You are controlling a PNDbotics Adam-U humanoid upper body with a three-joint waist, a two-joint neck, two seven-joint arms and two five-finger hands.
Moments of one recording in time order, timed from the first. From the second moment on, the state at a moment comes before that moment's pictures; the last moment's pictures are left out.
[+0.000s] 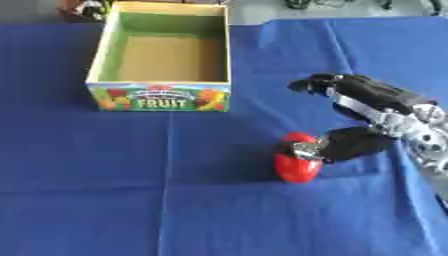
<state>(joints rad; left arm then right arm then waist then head) -0.28 0.19 -0.01 -1.98 -0.17 -0.16 0.32 -0.41 -0.73 0.13 -1.98 0.67 0.16 0.60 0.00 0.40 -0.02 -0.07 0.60</state>
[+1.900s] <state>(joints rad) -0.28 0.19 -0.01 -1.98 -0.17 -0.16 0.32 -0.33 -0.68 0.16 -1.98 0.76 0.33 0.69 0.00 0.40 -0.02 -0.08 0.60</state>
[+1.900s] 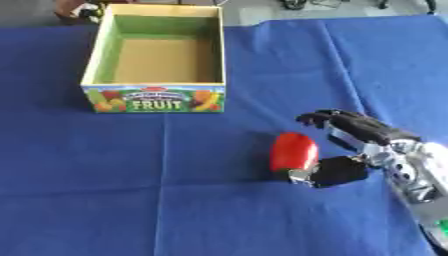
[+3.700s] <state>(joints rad) -0.28 0.18 -0.01 -1.98 -0.17 -0.15 0.32 -0.36 -0.67 0.19 -1.89 0.71 0.38 0.54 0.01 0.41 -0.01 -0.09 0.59</state>
